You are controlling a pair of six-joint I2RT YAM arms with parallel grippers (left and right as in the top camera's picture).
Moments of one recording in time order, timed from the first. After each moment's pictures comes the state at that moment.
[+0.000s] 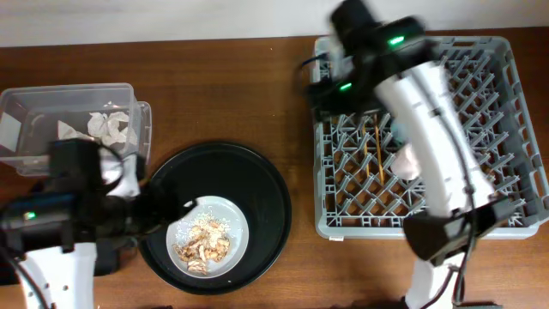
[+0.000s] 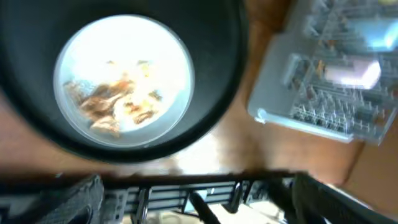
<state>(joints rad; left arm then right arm) 0.13 1.15 1.36 -1.55 0.47 -0.26 0.30 2.02 2.37 -1.68 -0.07 0.20</state>
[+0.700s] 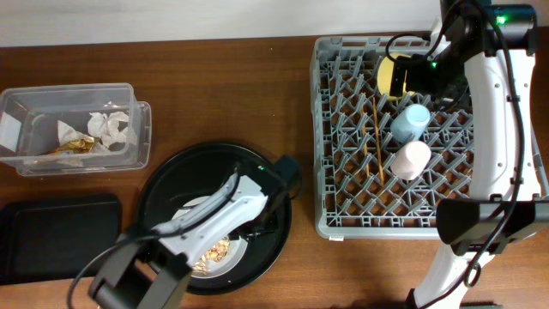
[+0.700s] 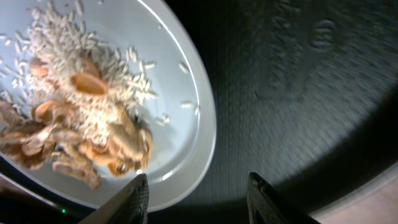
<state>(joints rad) -0.74 1.73 1.16 -1.16 -0.10 -0.89 -0.03 2.02 2.37 -1.69 -0.06 0.20</state>
